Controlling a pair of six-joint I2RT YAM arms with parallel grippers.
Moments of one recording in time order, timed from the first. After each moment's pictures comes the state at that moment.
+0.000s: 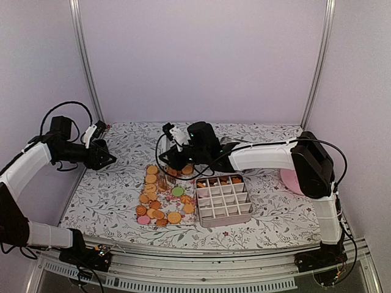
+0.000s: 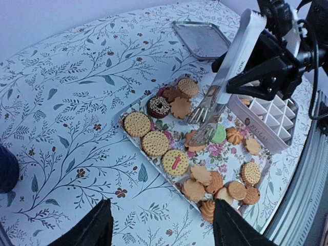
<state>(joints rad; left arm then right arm) 0.10 1.17 0.94 -0.68 0.75 0.46 0.94 2.20 1.66 0.17 -0.17 0.10</state>
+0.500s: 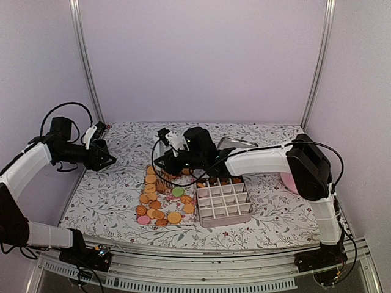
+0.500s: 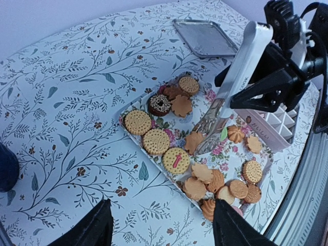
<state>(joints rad) 0.10 1.17 0.93 -0.68 0.74 0.47 0.98 2.22 1.65 0.23 -0.20 0.12</state>
